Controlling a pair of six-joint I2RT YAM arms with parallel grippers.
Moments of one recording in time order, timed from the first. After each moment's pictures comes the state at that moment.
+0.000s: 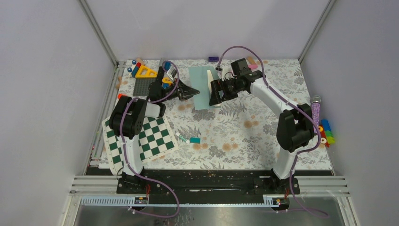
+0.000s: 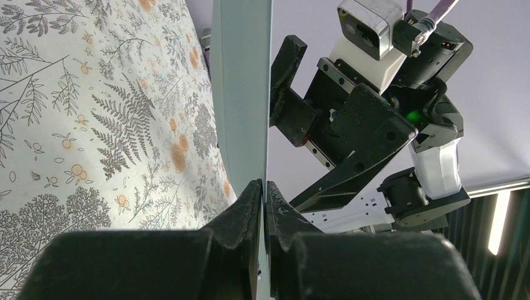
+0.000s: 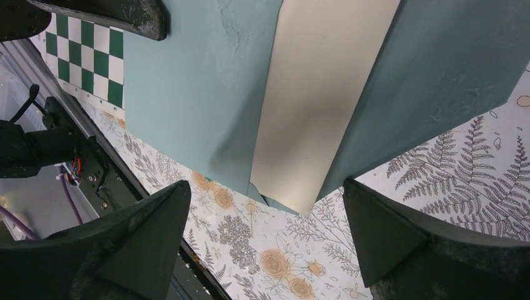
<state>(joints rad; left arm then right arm) -0.23 2.03 0.96 1.25 0.99 -1.45 0.41 1.84 1.55 -0.70 -0.56 0.05</state>
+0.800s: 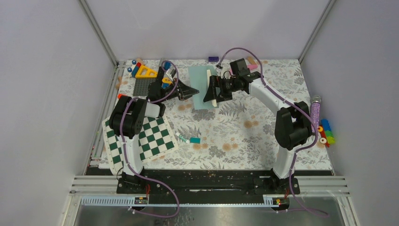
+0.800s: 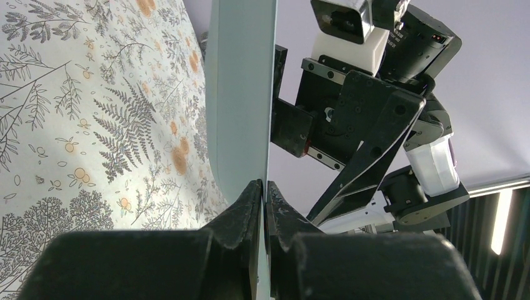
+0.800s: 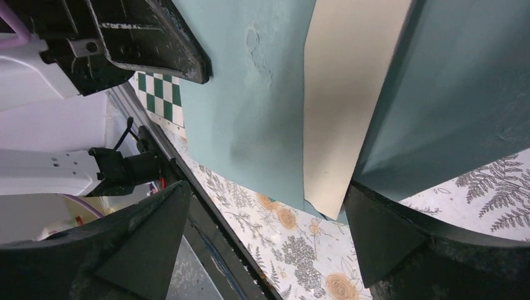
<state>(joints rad) -0.23 2.04 0.96 1.28 0.99 -1.45 0.41 1.87 1.54 -0.58 -0.70 0.29</state>
